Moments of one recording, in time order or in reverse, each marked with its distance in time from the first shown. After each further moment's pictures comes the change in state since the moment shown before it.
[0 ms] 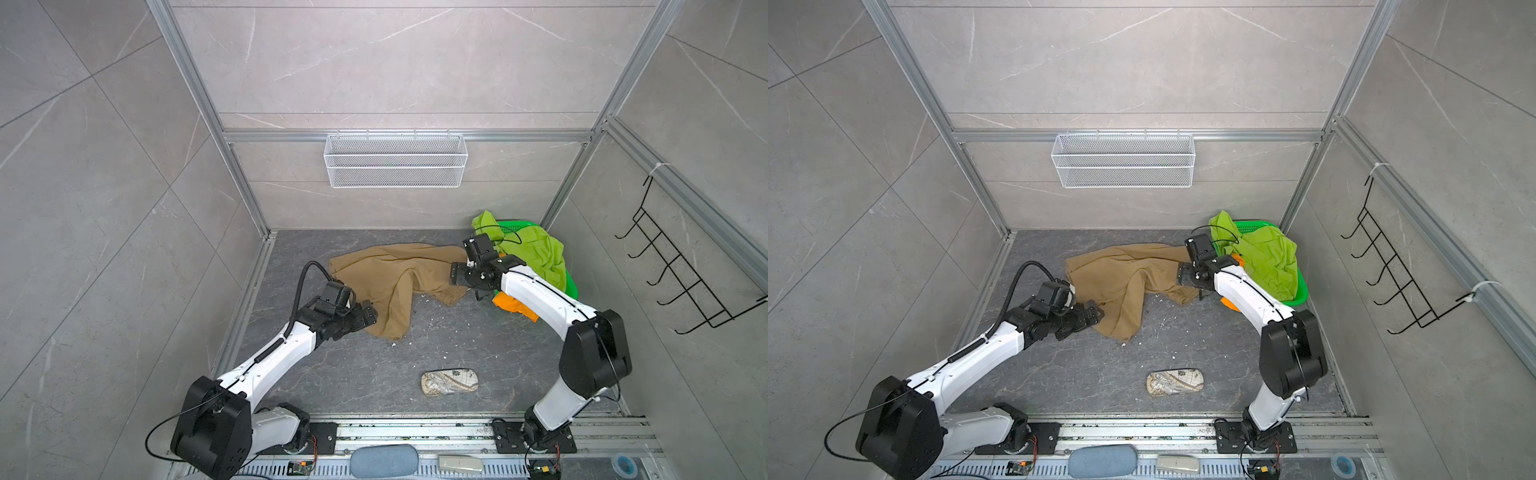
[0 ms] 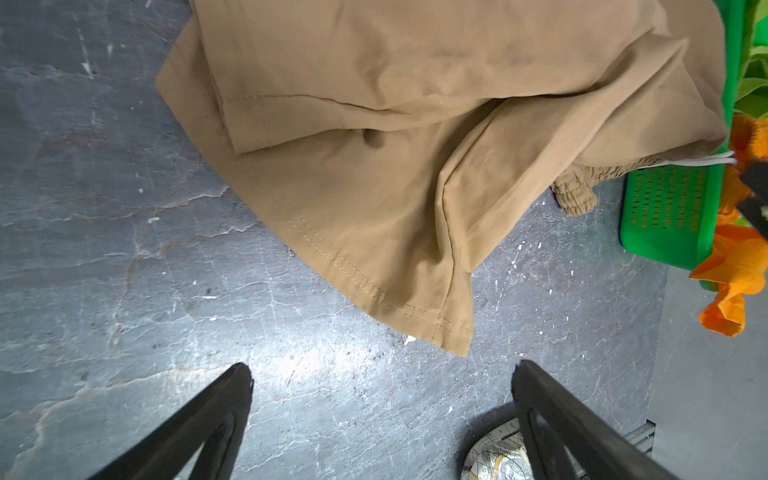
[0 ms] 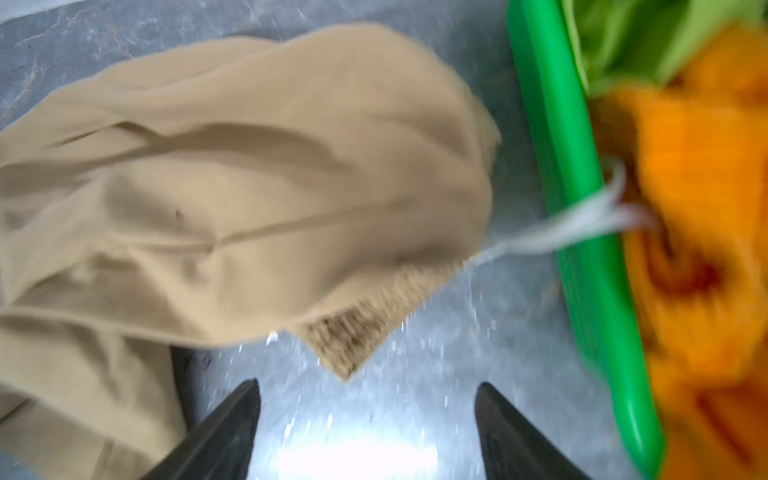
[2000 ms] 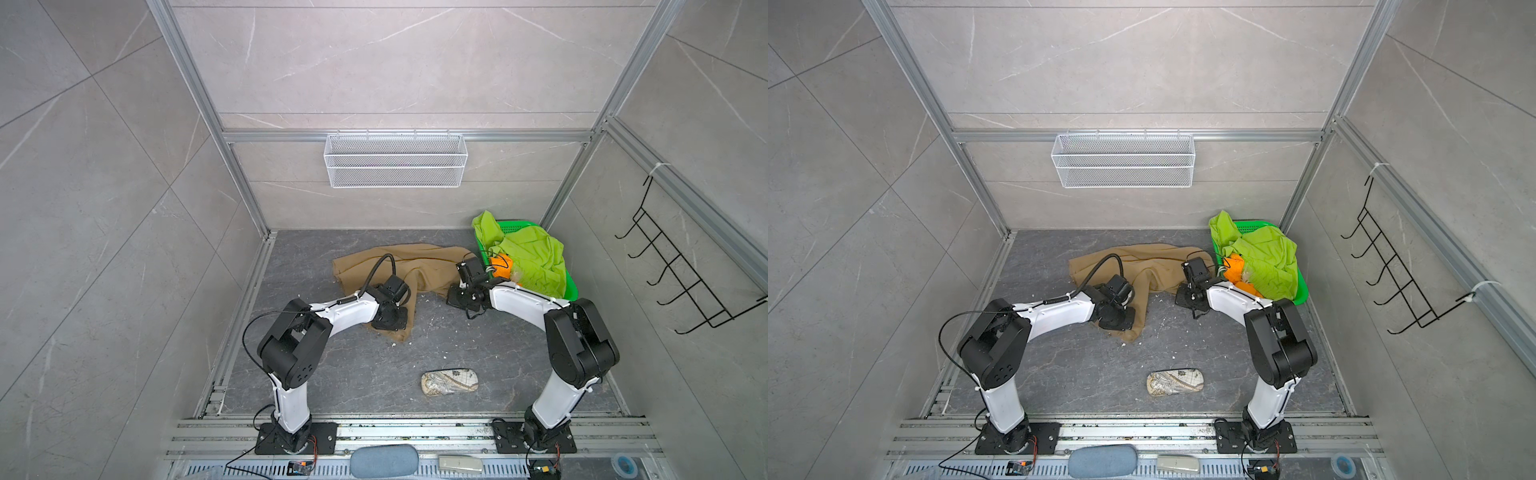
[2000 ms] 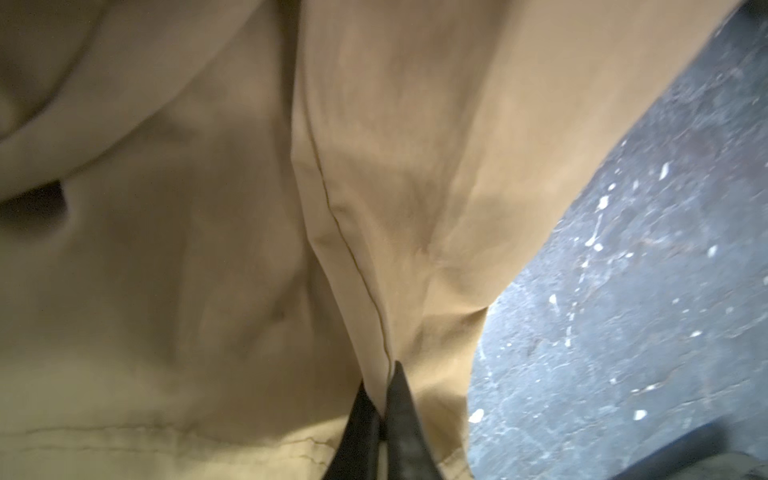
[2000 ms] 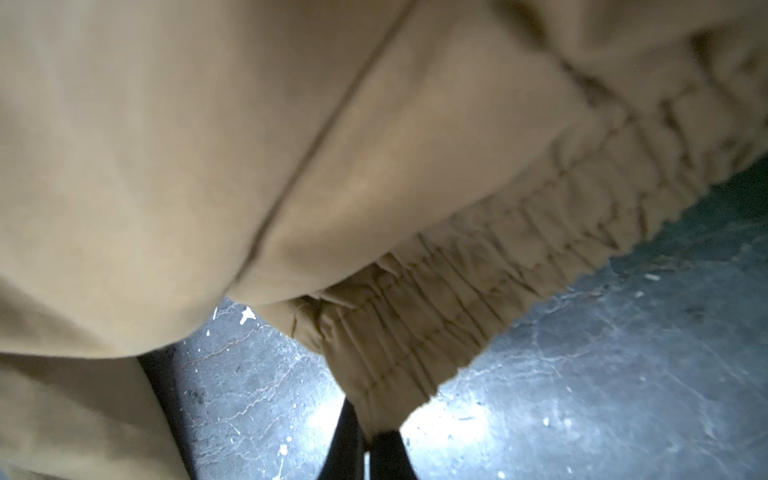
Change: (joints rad) left arm -0.255 0.574 0.394 -0.084 -0.100 0.241; right arm 0.001 0.130 -0.178 0.254 -0.130 0.126
